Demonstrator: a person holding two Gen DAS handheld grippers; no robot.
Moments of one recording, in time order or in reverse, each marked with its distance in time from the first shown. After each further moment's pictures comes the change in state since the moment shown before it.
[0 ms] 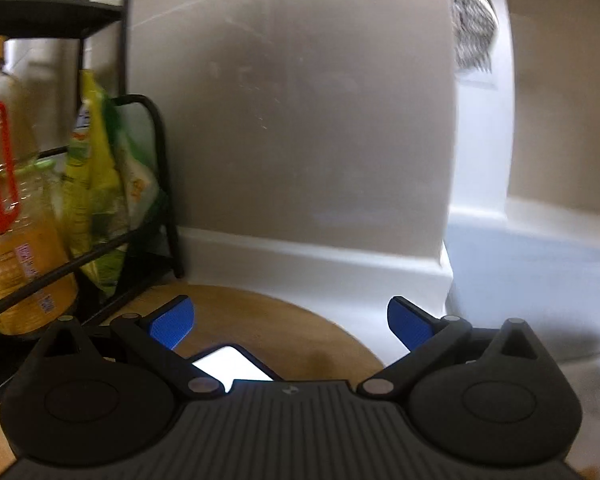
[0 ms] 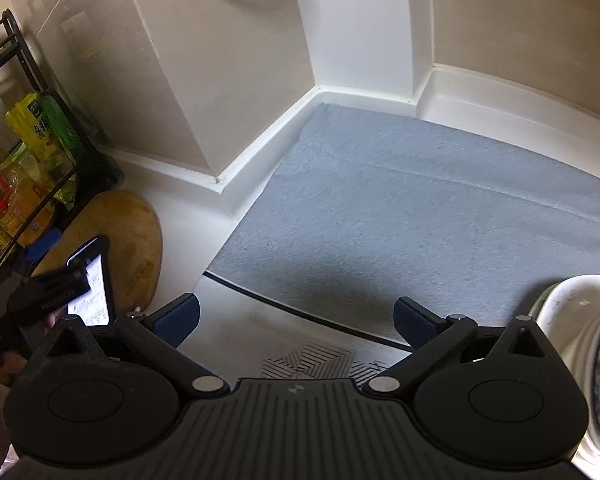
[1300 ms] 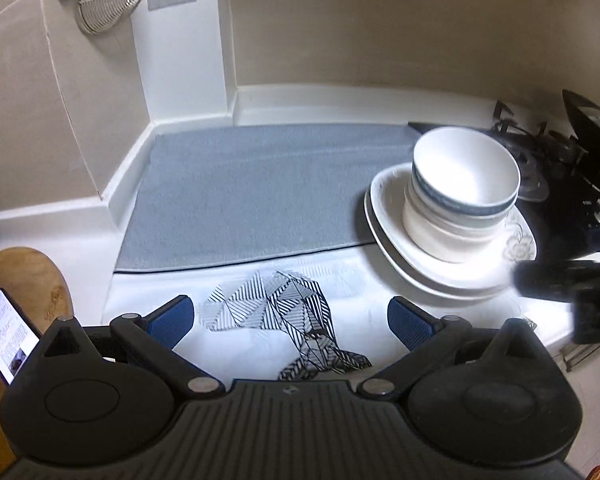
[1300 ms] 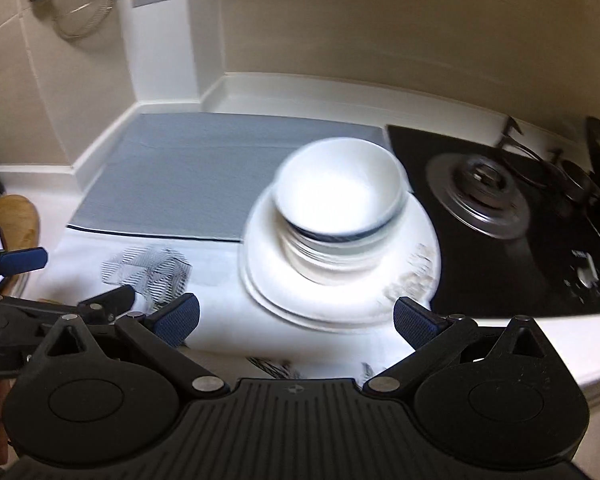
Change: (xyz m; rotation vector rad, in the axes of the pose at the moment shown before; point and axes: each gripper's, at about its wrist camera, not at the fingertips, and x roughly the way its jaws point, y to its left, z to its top) left arm -0.116 -0.262 0.025 0.270 0.415 -0.358; right arm -0.170 -0.060 -0.129 0.181 -0.085 -0.455
